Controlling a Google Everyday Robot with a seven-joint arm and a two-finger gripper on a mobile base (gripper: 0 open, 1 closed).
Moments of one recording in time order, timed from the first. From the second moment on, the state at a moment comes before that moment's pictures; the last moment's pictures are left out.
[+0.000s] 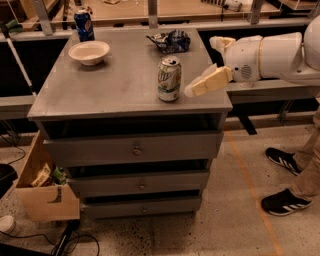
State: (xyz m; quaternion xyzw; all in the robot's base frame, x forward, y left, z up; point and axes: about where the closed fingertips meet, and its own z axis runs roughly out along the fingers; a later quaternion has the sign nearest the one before) arm 0.615 -0.097 0.962 -0.48 0.66 0.24 0.52
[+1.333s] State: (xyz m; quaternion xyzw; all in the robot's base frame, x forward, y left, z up) arm 0.691 -0.047 0.920 -0.40 0.63 0.33 0.58
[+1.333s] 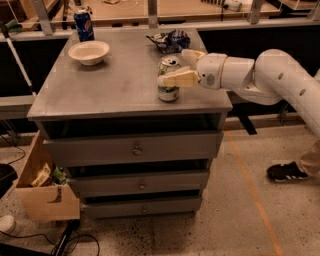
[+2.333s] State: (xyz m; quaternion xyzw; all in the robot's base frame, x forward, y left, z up) arm 0.693 -0.030 0.921 -0.39 0.61 0.34 0.59
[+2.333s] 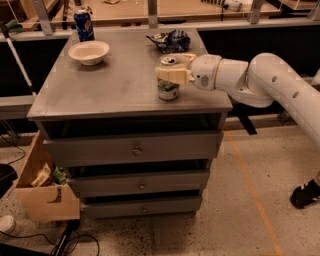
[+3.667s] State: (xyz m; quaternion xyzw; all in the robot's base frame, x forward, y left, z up) arm 0.720 -0.039 0.946 -0.36 0.60 0.35 0.61
